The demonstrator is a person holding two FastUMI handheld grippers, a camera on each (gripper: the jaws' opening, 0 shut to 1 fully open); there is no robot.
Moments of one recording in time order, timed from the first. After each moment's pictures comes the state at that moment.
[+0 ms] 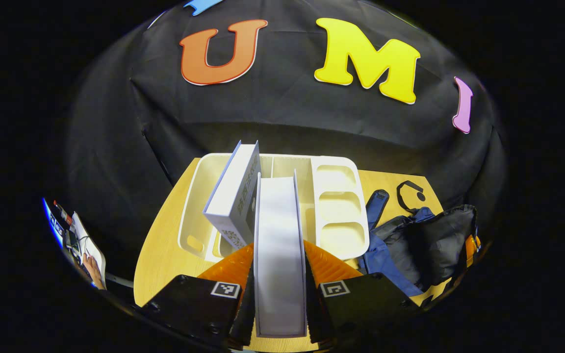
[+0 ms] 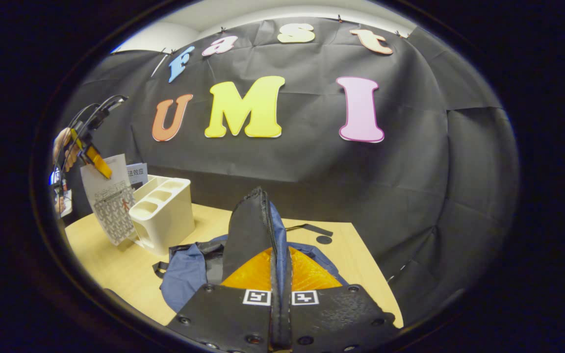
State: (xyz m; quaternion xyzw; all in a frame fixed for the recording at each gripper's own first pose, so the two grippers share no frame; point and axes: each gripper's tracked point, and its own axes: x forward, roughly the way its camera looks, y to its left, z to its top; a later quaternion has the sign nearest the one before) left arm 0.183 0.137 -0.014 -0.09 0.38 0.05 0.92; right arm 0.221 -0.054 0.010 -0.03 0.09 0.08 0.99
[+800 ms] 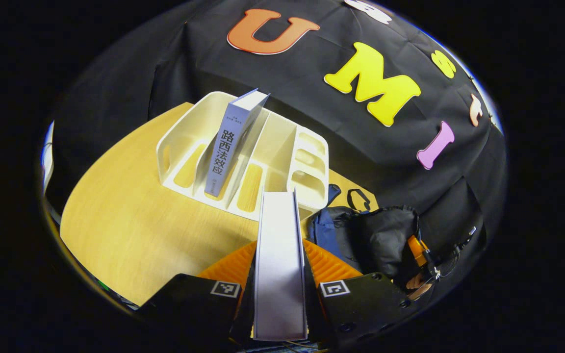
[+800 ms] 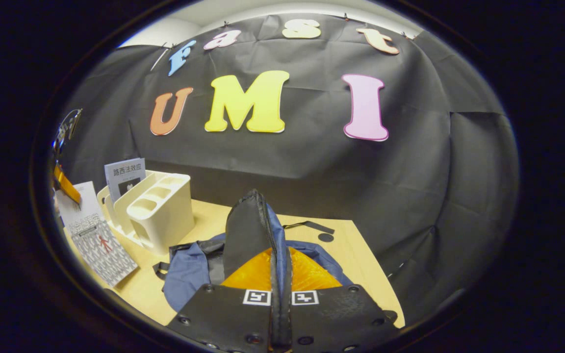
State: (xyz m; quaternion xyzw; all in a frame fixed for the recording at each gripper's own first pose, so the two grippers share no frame) left arm 0.079 0.077 -0.053 -0.33 0.34 -0.04 0.88; right arm 0.223 -0.034 0.016 -0.05 0.10 0.08 0.99
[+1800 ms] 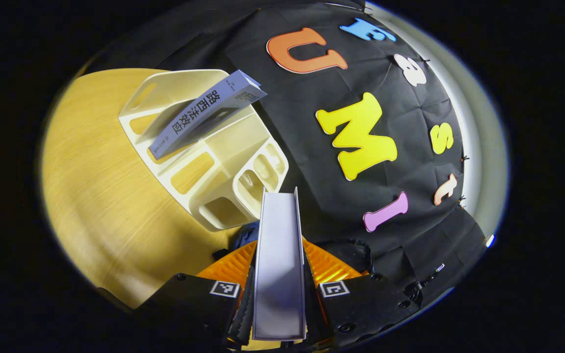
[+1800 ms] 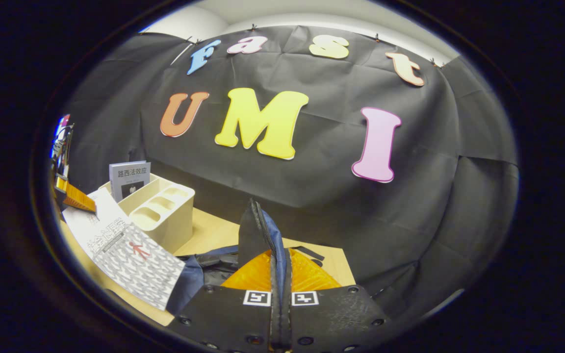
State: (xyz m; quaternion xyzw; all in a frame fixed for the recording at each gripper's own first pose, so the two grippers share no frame) left arm 0.123 -0.003 -0.027 -0.55 0.18 -0.07 0.81; right arm 0.222 -0.018 0.086 -0.12 0.06 0.07 0.99
